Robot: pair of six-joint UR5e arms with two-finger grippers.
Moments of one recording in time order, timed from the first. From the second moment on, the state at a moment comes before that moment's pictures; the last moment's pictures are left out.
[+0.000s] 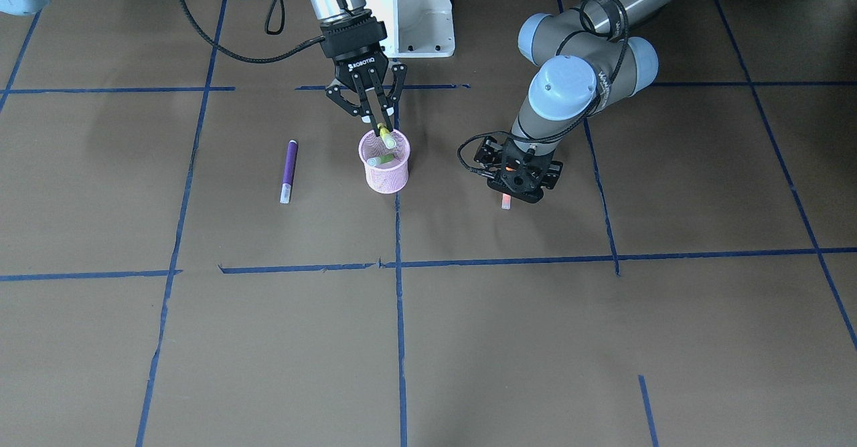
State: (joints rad) left arm -0.63 -2.11 -1.58 -1.73 -2.08 -0.69; right arm 0.27 -1.03 1.89 -1.26 1.15 1.08
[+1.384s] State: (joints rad) left arm -0.63 -2.11 -1.58 -1.72 -2.08 -0.69; right arm 0.24 -1.02 1.77 -1.18 1.12 1.09
